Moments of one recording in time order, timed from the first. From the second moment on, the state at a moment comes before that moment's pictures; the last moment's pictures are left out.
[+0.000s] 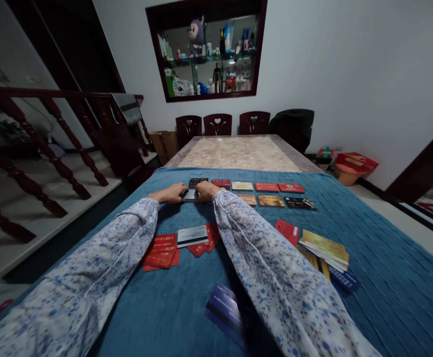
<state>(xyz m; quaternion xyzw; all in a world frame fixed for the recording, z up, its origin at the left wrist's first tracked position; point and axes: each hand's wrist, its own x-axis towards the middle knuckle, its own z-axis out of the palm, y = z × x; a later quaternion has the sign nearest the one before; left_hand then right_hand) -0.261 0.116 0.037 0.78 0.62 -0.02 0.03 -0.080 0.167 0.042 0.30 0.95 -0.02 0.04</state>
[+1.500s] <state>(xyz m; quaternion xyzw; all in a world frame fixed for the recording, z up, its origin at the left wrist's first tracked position) -0.291 -0.046 0.023 0.74 0.66 0.12 0.01 -0.052 0.063 0.048 0.27 0.96 0.00 -0.06</state>
